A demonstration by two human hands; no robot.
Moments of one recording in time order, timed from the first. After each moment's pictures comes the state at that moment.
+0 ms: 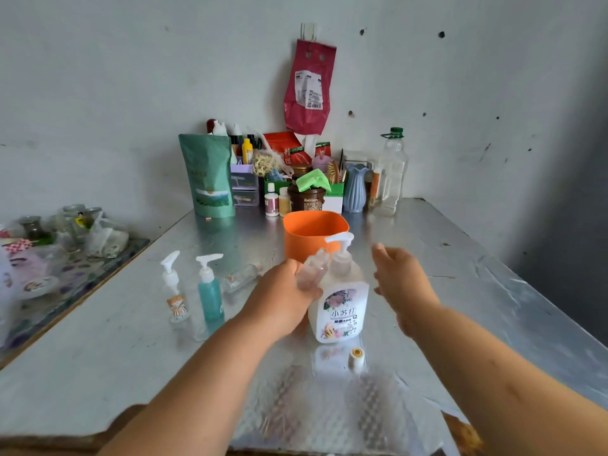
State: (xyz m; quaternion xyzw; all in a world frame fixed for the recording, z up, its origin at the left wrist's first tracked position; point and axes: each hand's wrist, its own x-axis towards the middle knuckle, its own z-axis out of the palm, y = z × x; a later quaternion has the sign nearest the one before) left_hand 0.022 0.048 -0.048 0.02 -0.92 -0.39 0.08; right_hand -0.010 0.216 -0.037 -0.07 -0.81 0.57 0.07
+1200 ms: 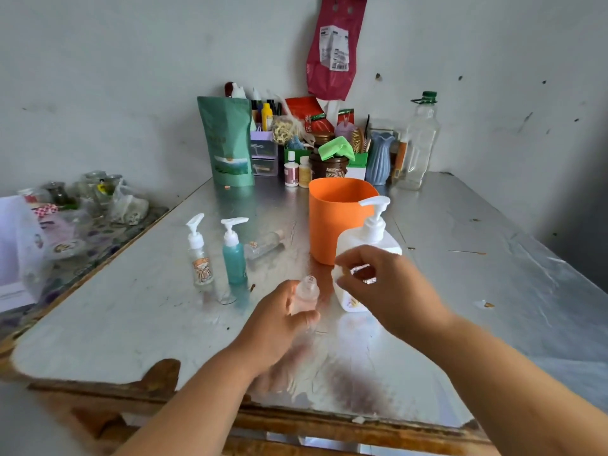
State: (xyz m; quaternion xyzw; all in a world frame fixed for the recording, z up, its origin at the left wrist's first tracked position) left_hand 0.057 0.011 -0.128 0.02 -0.87 -0.49 0.02; right_hand 0.035 0.183 -0.068 0.18 -0.90 0.40 0.06
